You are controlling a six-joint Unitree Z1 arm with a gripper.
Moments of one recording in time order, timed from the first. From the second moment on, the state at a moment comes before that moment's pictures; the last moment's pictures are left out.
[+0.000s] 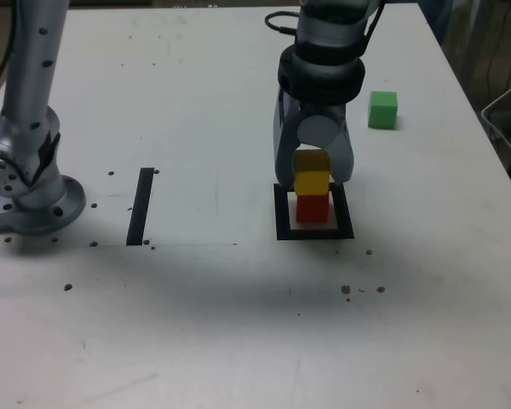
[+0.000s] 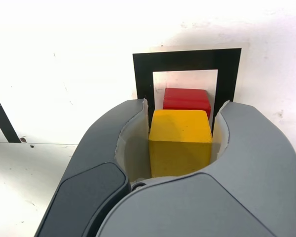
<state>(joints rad) -0.07 2.02 -1.58 1.25 0.06 -0.08</state>
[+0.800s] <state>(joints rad) -0.07 2.02 -1.58 1.24 0.06 -0.08</state>
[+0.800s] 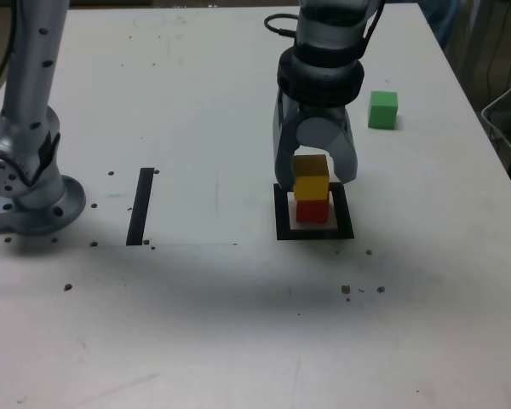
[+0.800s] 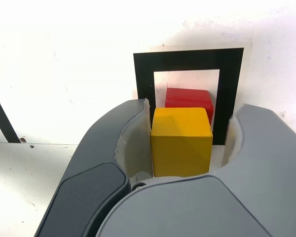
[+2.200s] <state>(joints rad) 0.24 2.14 -2.03 1.46 0.13 0.28</state>
